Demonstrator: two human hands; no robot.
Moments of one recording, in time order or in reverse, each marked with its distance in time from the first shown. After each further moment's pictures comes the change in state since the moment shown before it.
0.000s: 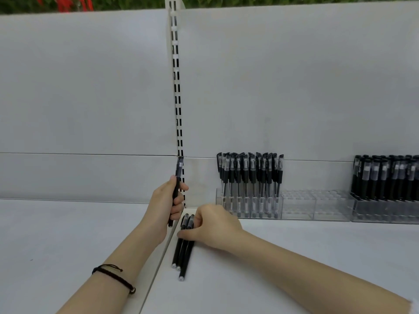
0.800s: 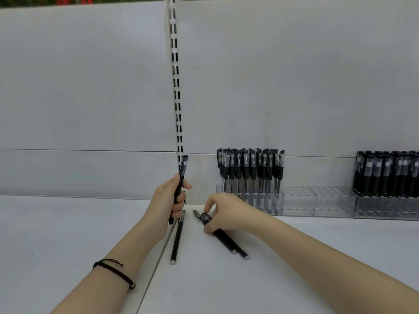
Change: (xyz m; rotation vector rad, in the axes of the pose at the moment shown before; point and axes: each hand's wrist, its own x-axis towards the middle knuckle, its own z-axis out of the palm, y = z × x) left_hand 0.001 -0.004 -0.001 0.047 -0.045 -0.006; right_hand 0.015 0.026 -0.027 0.063 -0.149 -0.004
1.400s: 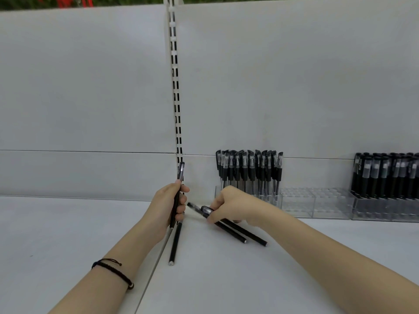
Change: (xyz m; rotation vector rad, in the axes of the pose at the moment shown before) left_hand 0.002 -0.005 0.000 -0.034 -0.011 -0.072; right_hand -0.005 0.001 -0.020 0.179 -0.048 0.038
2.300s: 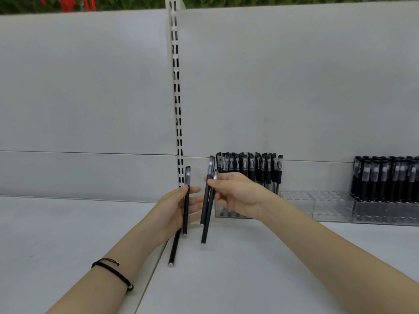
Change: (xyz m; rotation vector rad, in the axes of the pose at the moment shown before) left_hand -0.008 0.002 0.007 -0.164 -0.179 -0.096; right_hand 0.004 -0.006 -0.015 0.899 -0.076 -0.134
